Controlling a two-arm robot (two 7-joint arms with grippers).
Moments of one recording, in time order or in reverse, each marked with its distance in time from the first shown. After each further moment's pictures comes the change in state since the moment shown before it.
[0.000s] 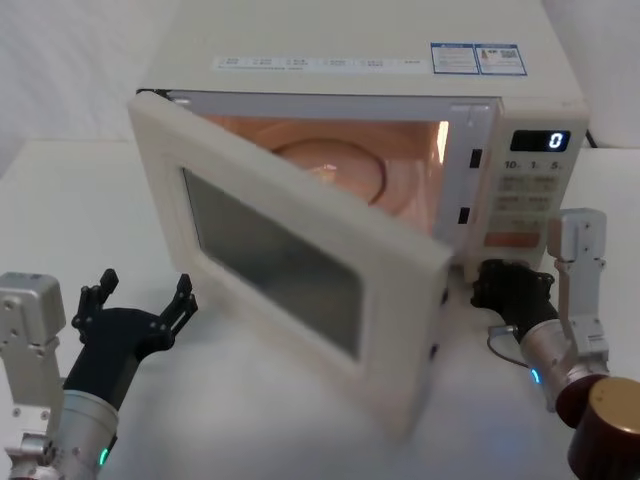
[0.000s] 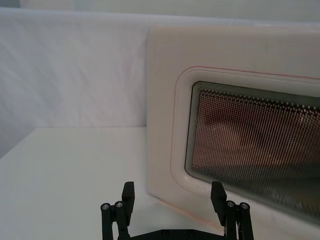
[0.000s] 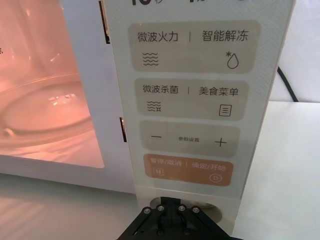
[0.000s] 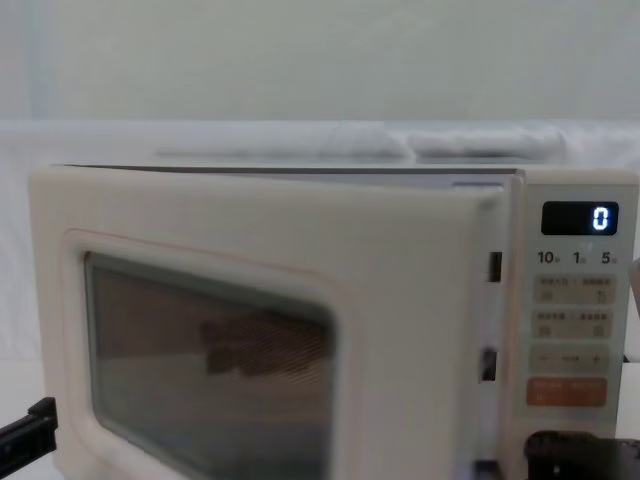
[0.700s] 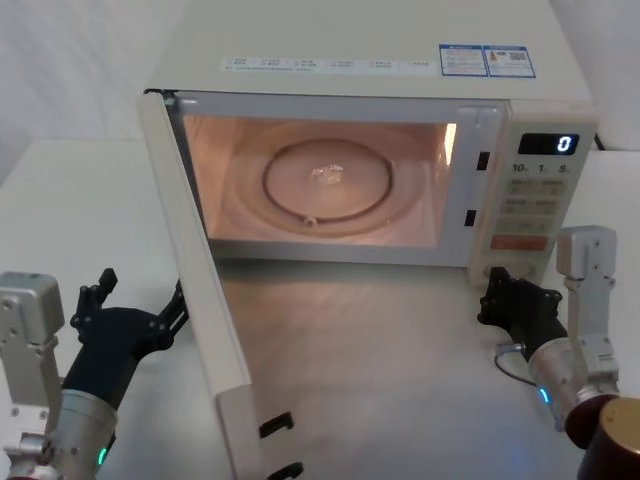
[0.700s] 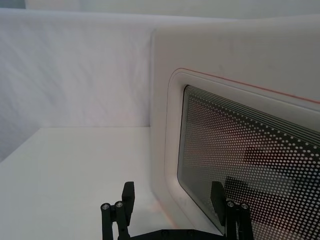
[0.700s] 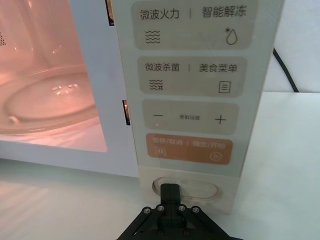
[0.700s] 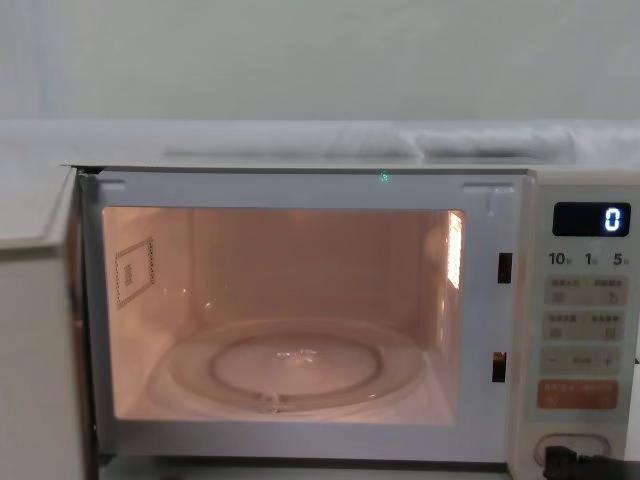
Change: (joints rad) left arm 0.000 0.000 0.000 0.000 0.000 0.000 0.000; right arm -0.057 0.010 0.012 -0.049 0.003 0.013 0.003
